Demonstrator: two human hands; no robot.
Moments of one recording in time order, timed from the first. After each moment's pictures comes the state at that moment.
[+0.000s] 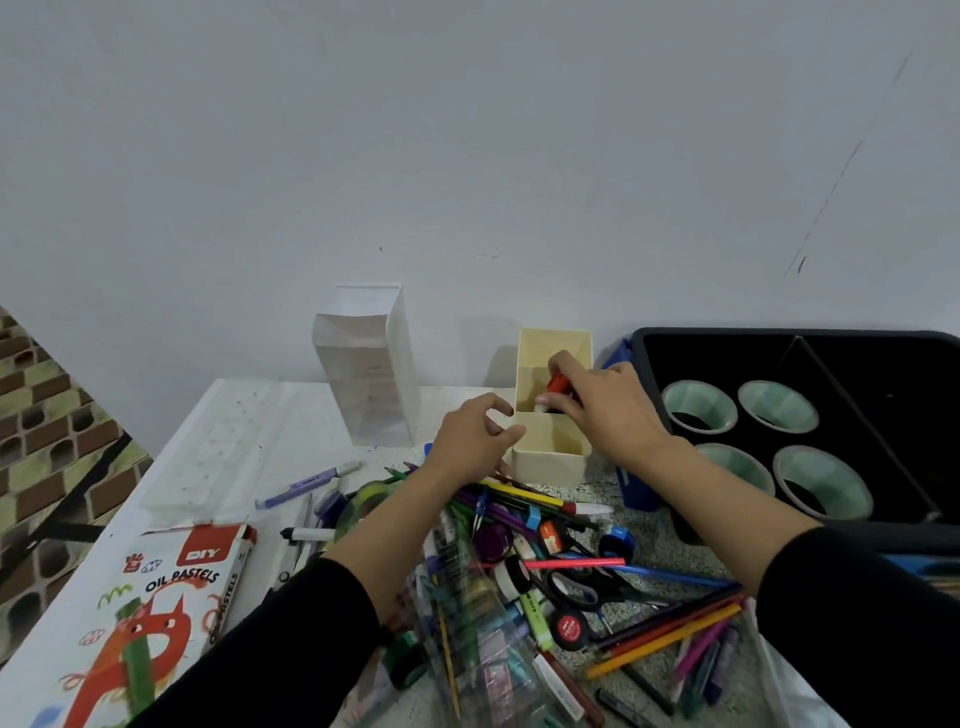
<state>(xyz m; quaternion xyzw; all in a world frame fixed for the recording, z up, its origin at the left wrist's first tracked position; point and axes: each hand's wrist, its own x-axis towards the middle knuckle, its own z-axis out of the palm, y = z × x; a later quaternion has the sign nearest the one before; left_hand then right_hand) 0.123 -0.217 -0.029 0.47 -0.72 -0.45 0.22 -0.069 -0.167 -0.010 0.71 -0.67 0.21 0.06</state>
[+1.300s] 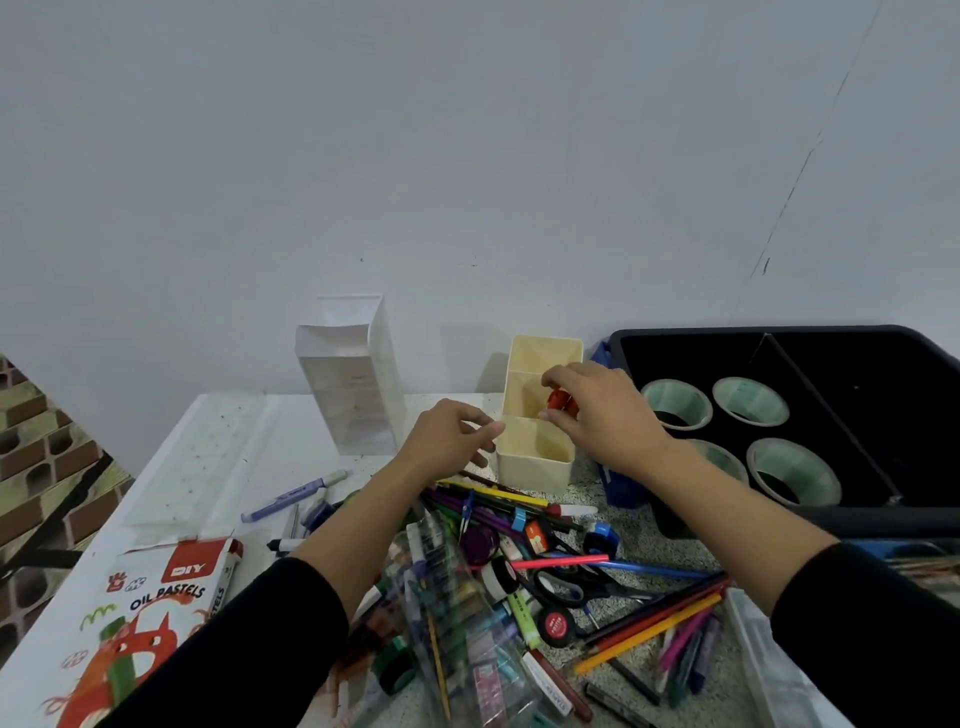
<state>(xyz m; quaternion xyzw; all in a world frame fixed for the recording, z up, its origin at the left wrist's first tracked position) 0.134 -0.221 -0.013 0.47 -0.75 -0.43 0.17 -0.071 -0.141 0.007 0.71 -0.67 0.20 0.05</state>
